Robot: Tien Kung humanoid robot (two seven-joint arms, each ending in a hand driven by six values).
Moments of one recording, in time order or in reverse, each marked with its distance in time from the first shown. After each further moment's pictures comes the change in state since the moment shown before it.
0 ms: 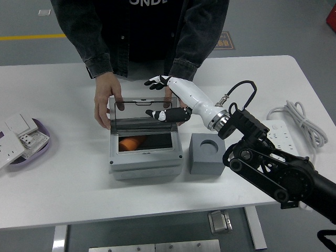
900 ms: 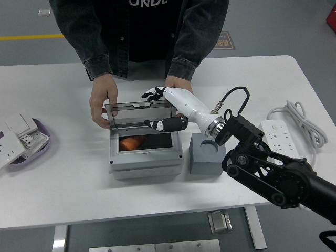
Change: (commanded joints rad) left arm -0.003 -0.004 0.000 0.000 0.002 0.000 -0.001; right arm -0.020 -0.022 -0.081 0.023 -0.030 -0.003 0.002
